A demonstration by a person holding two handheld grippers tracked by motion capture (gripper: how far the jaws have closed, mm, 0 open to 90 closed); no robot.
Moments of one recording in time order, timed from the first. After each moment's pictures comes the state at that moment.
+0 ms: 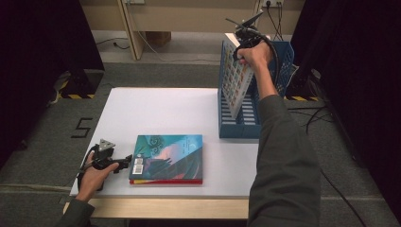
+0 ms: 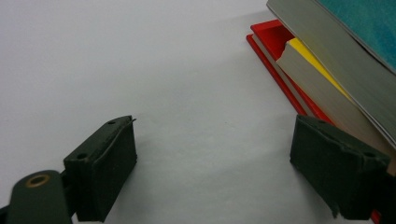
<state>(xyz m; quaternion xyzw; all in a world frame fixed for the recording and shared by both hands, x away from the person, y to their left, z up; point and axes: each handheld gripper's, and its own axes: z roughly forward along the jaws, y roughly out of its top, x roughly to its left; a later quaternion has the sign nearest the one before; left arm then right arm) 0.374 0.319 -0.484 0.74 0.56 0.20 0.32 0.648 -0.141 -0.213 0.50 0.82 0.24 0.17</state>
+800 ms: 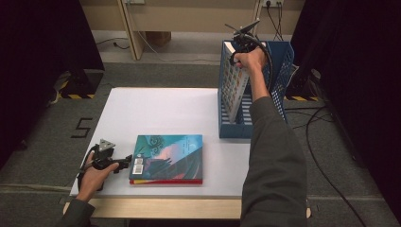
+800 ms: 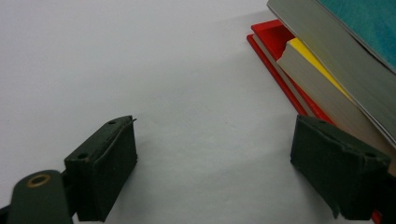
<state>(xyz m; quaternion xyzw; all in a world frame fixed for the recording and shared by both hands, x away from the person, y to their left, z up) 0.374 0.318 -0.485 0.74 0.56 0.20 0.32 0.668 -0.140 -0.247 0.52 0.80 0.26 0.15</state>
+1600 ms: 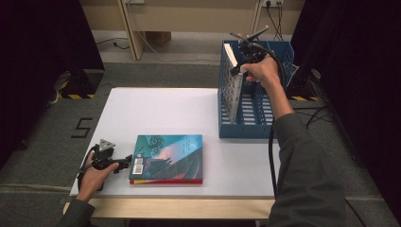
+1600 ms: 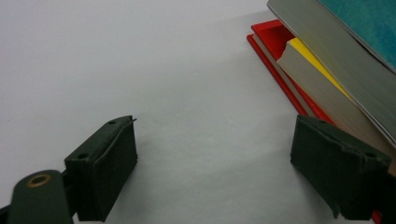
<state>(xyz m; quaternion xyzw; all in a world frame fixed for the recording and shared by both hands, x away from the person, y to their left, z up) 0.374 0.318 -0.485 0.74 0.56 0.20 0.32 0.606 -0.155 -0.231 0.47 0.83 0.27 0.10</state>
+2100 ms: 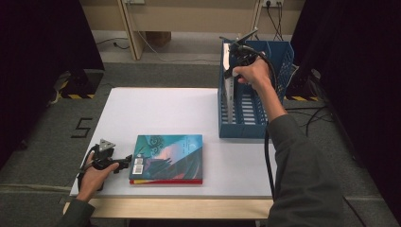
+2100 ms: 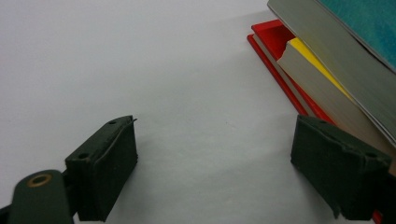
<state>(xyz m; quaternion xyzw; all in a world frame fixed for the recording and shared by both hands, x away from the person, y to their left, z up) 0.374 0.318 -0.485 0.74 0.56 0.20 0.32 0.599 -0.130 -0.233 0.45 0.85 0.26 0.10</state>
